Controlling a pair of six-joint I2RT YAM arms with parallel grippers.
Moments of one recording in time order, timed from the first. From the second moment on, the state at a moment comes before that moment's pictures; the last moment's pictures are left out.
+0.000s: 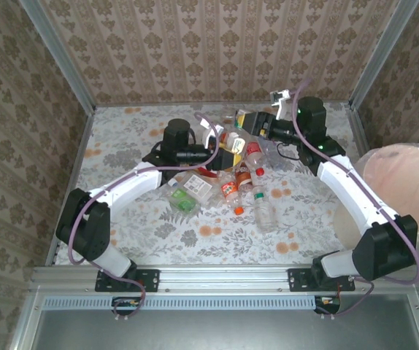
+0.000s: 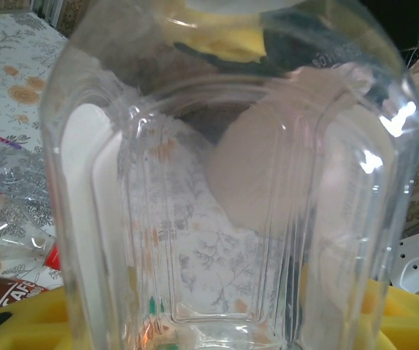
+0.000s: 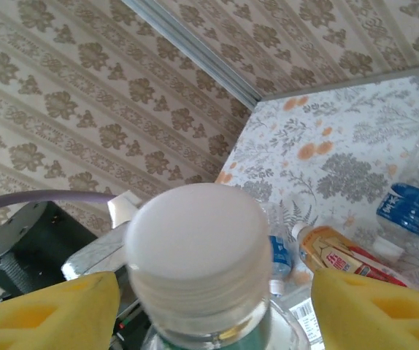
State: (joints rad) left arm -0.64 1.57 1.10 0.16 0.86 -0.37; right arm 0.26 1.38 1.22 -0.09 -0.68 0.66
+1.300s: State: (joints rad) left arm -0.55 1.52 1.00 0.30 0.76 -0.46; right arm 0.19 1.36 1.60 -0.73 -0.11 0.25
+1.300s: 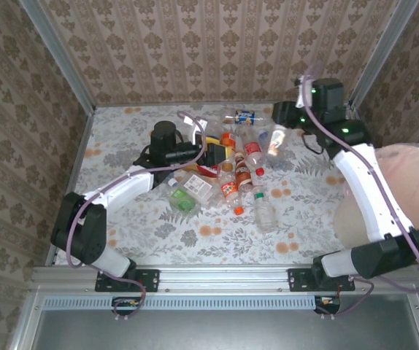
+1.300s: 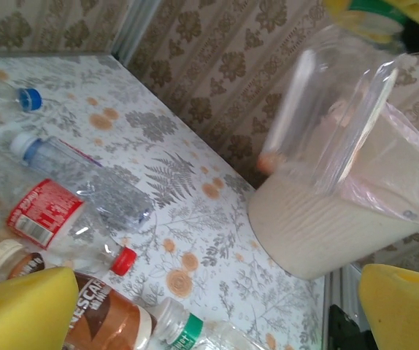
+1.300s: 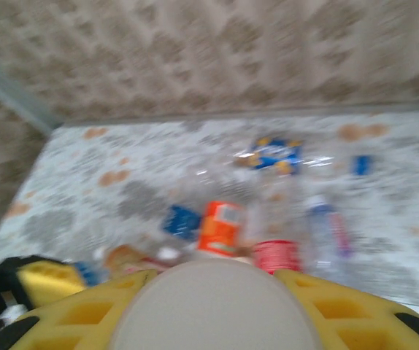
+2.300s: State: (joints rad) left arm -0.53 1.50 0.97 0.31 0.56 -0.52; right arm -0.37 1.07 1.45 -0.90 0.50 0.04
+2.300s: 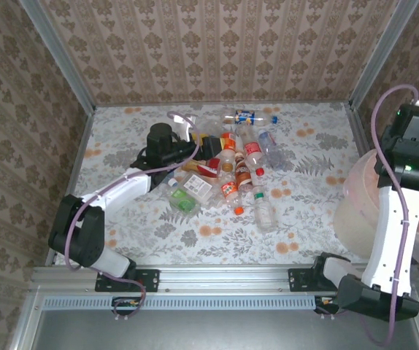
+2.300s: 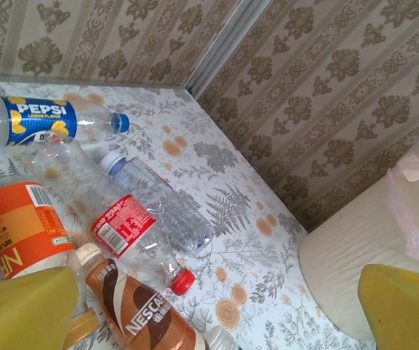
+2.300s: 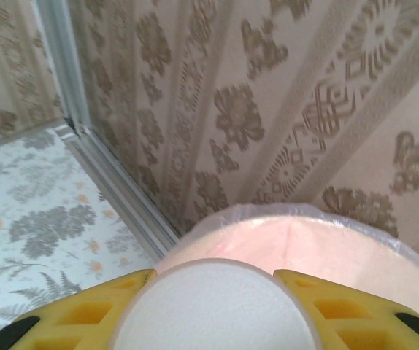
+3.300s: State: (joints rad) left arm -0.53 1.52 1.04 0.17 0.49 -0.48; right arm -0.45 1.14 1.14 -0.41 0.18 0.19
